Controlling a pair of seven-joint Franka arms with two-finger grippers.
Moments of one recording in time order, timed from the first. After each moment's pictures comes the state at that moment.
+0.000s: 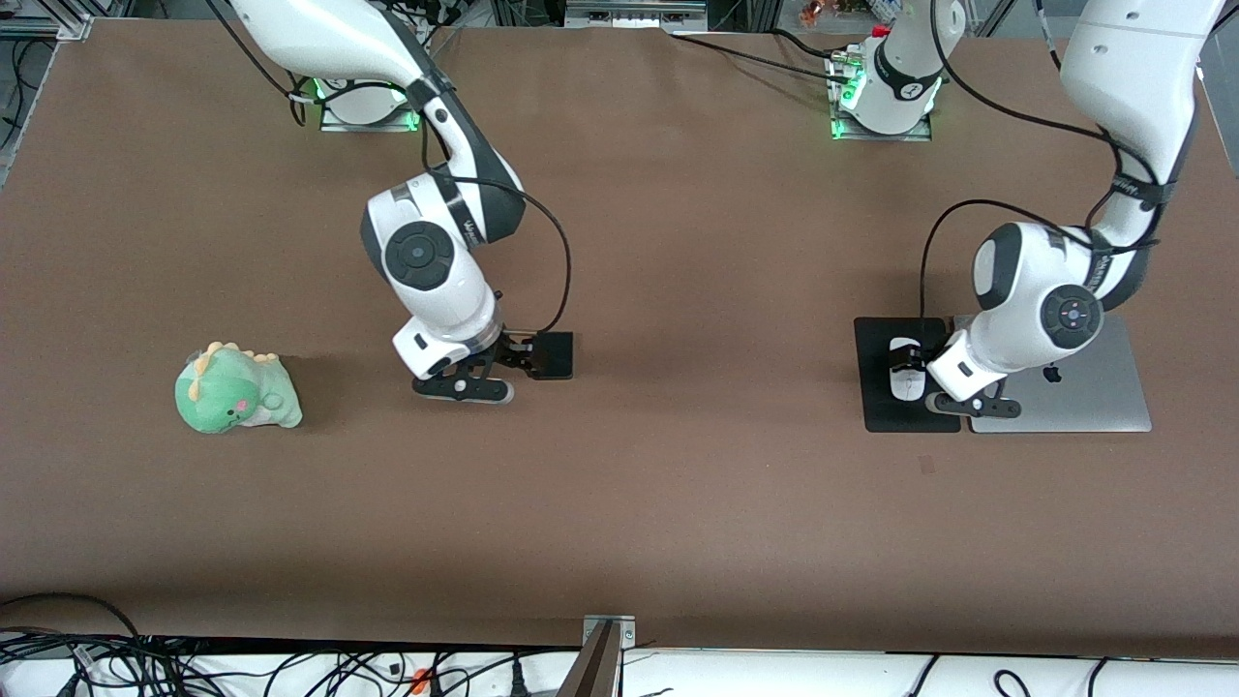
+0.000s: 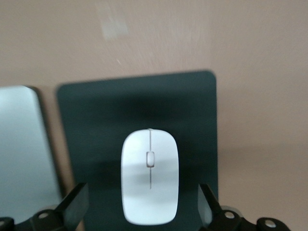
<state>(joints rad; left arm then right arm) 0.18 0.43 -0.22 -1.98 0.08 2.29 -0.01 0.58 0.57 -0.05 -1.64 0.04 2.29 0.59</state>
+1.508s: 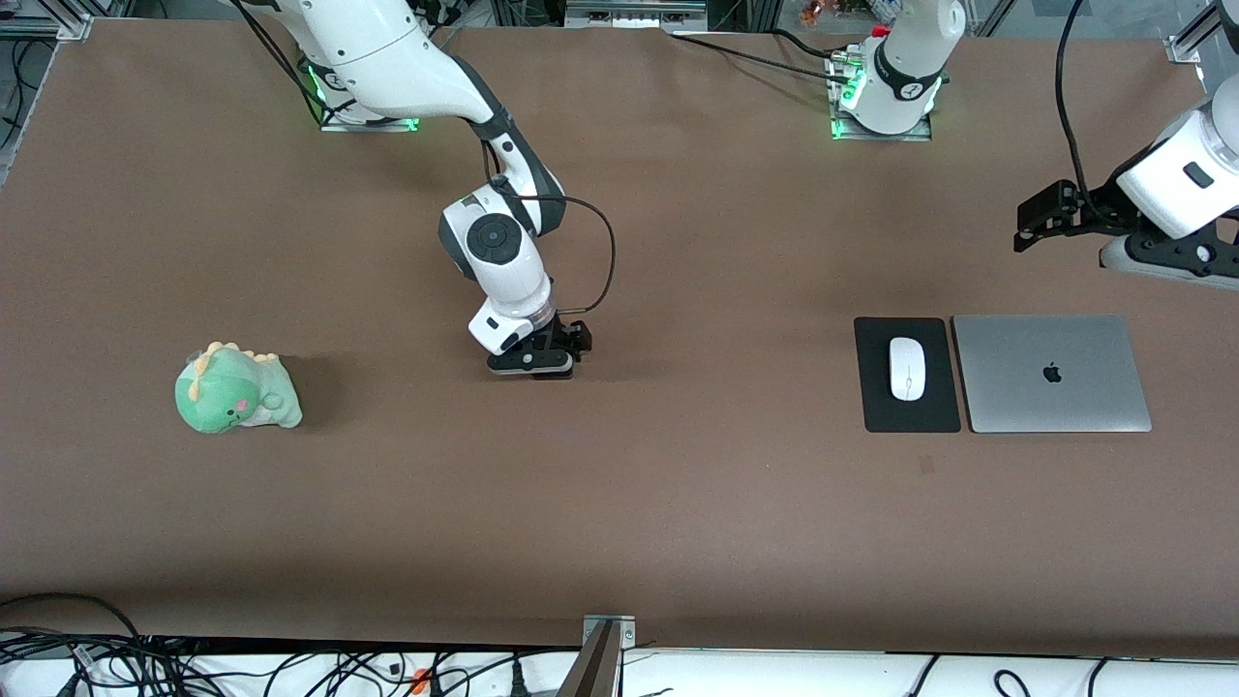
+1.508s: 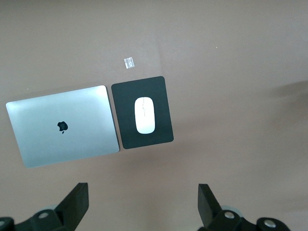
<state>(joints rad) 0.15 0.04 -0.22 -1.56 -0.02 1.54 0.08 0.70 0.69 -0.06 -1.84 0.03 2.72 0.59</state>
